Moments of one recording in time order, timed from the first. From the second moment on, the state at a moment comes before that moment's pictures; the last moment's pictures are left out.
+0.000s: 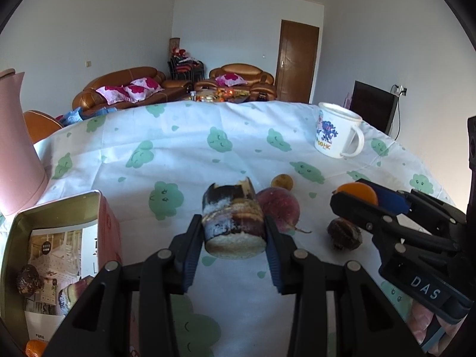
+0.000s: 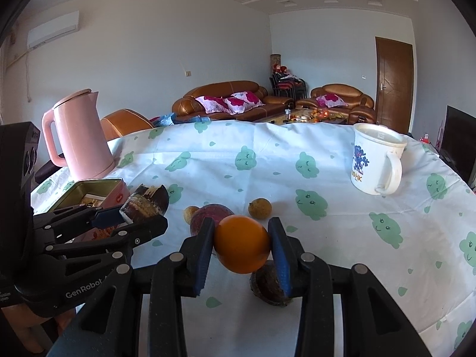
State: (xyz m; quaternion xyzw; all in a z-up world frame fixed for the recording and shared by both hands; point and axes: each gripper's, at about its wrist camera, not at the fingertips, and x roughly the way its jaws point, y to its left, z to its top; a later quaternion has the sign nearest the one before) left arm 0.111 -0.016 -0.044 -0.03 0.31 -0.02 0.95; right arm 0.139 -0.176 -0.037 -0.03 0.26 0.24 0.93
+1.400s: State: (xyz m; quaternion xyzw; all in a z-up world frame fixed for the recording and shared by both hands) left arm 0.076 -0.024 -0.025 0.01 0.21 0.00 0.98; right arm 0.111 -0.181 -0.024 -0.03 0.18 0.27 0.95
